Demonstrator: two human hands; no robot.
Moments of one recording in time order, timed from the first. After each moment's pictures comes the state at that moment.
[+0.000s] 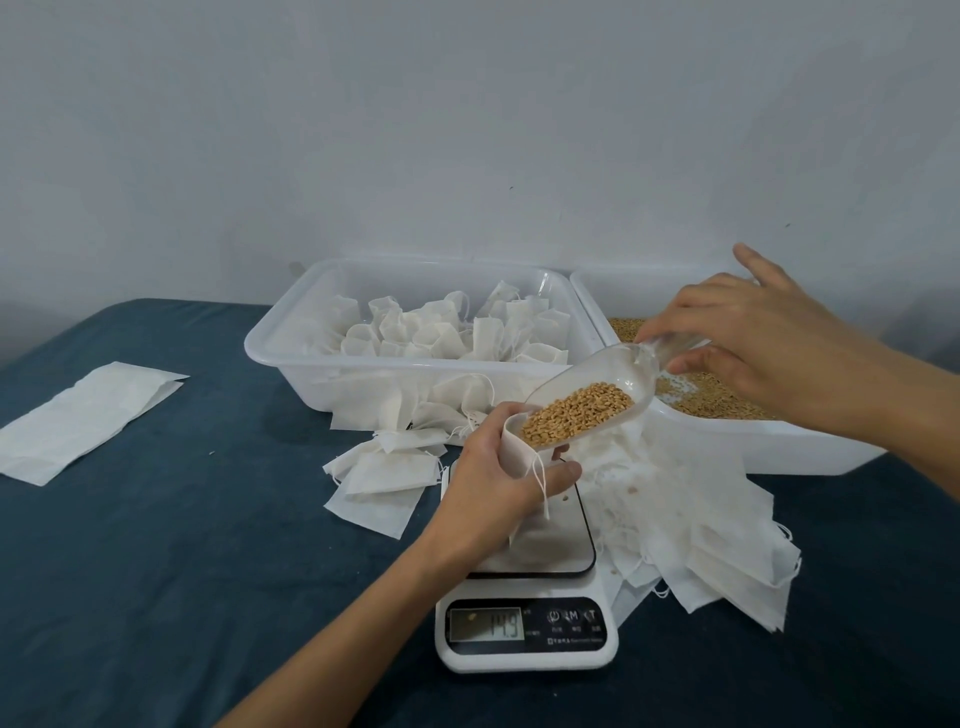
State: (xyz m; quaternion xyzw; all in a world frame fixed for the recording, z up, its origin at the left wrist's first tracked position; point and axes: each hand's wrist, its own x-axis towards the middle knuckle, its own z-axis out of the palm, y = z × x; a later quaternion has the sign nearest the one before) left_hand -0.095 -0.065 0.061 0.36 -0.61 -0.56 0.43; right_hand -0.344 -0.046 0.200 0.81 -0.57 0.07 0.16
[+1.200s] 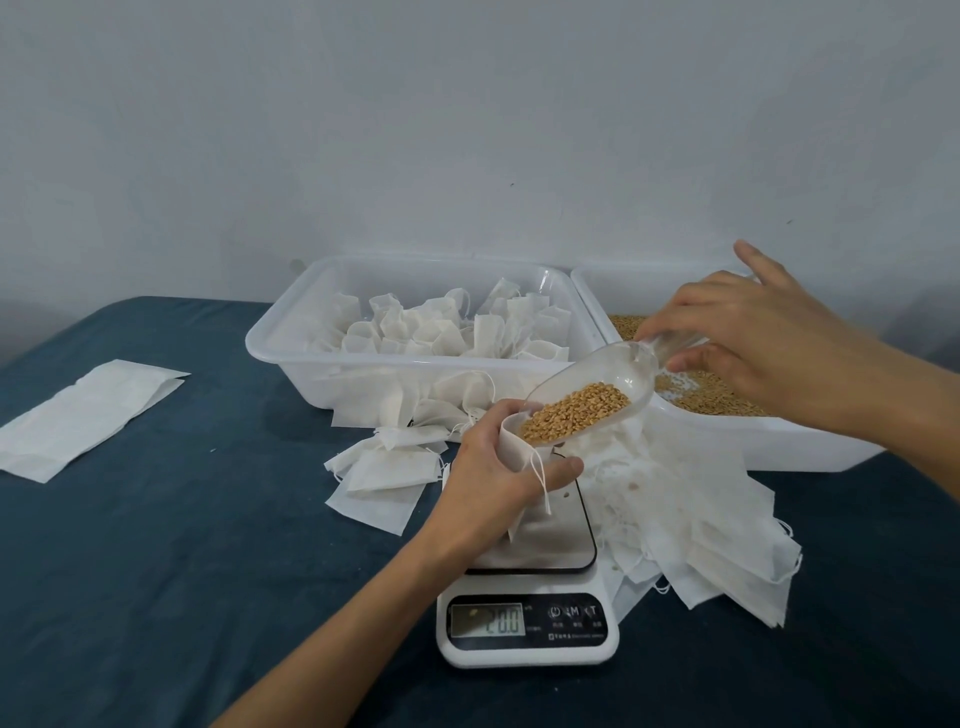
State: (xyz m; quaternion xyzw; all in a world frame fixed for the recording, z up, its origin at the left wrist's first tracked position) left_hand -0.095 -0.065 0.062 0.38 -0.61 -0.56 0.43; right_hand -0.343 -0.047 0.198 0.80 -0.57 0.06 0.17
